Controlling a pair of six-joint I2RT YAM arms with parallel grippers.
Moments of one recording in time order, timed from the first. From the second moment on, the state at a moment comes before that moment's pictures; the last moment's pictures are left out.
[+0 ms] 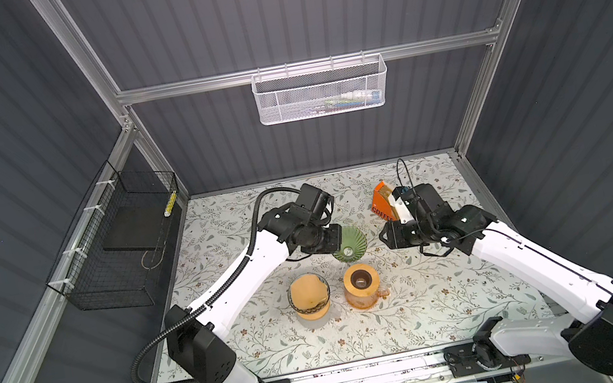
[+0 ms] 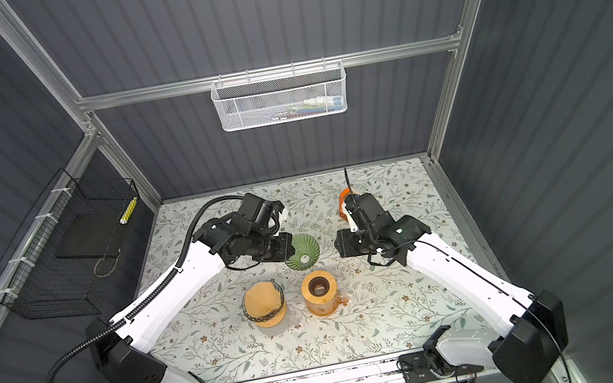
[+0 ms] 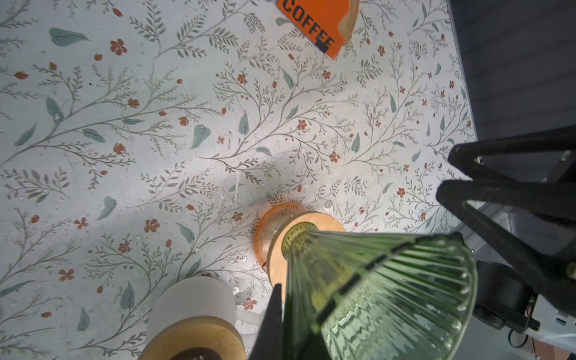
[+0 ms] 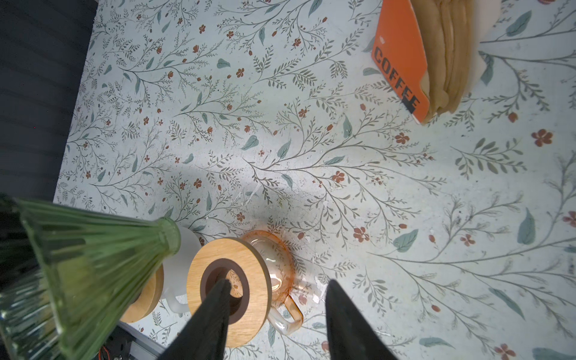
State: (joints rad) left arm -0.78 1.60 1.58 -1.01 0.18 -0.43; right arm 0.53 1.21 1.12 -0.76 -0.08 0.49
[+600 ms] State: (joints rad) left arm -0.86 1.67 1.55 -1.03 0.18 -0.45; right arm 0.49 1.19 1.08 -0.73 -0.16 0.52
